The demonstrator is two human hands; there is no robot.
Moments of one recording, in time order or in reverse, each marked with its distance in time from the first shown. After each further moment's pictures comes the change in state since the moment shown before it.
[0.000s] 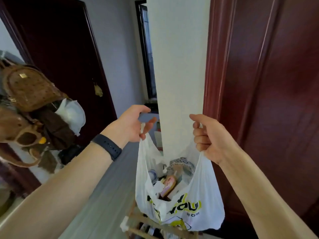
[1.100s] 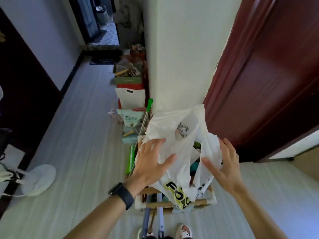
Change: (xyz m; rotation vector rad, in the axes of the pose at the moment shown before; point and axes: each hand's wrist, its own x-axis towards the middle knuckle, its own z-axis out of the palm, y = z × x) left_hand 0.177 -0.212 -0.135 1.016 -0.376 0.653; right_hand 0.029 0.271 -0.018 -1.133 0.634 -0.130
